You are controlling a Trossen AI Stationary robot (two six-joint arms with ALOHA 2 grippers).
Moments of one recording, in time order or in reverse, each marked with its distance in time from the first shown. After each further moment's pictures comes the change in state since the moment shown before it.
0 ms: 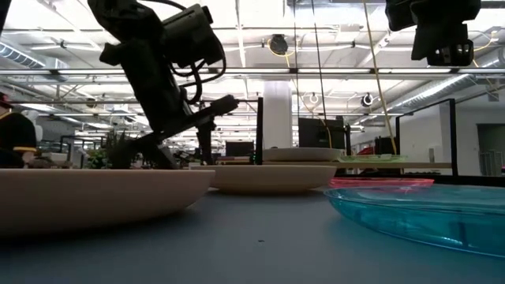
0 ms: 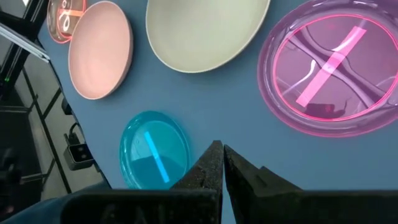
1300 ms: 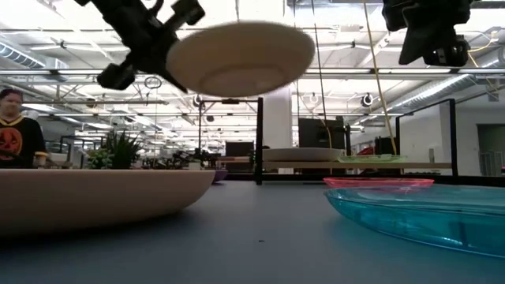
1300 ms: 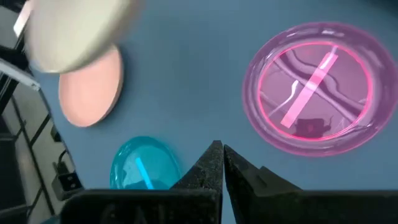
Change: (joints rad) left arm 0.024 -0.473 -0.001 -0.212 0.094 0.293; right arm 0.000 0.001 0.000 0.012 0.121 0.029
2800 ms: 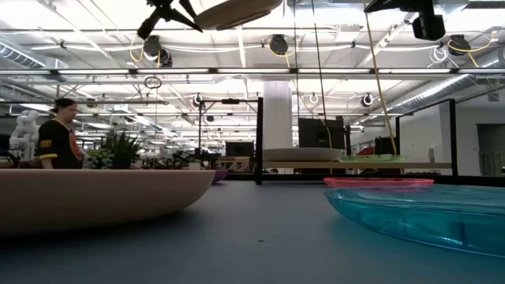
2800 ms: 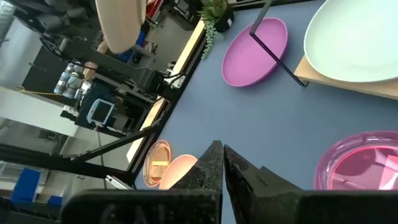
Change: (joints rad) left arm 0.276 -0.108 0.304 -0.016 -0.261 0.334; right arm -0.002 -0.183 -0.001 0.285 0.273 0.104
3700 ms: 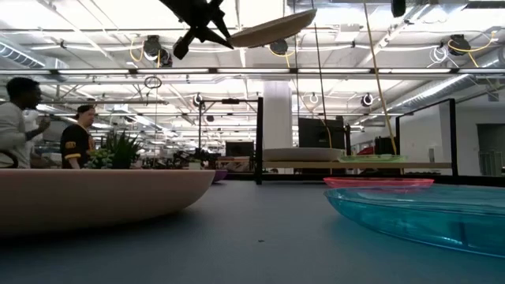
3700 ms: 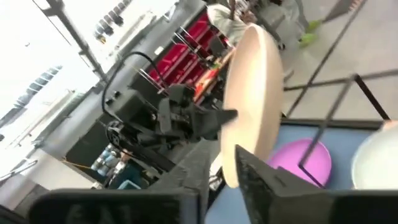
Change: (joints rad) left arm -0.001 0.218 0.000 0.283 -0.058 0.054; right arm -0.076 0.027 0.001 0.473 0.193 -0.312
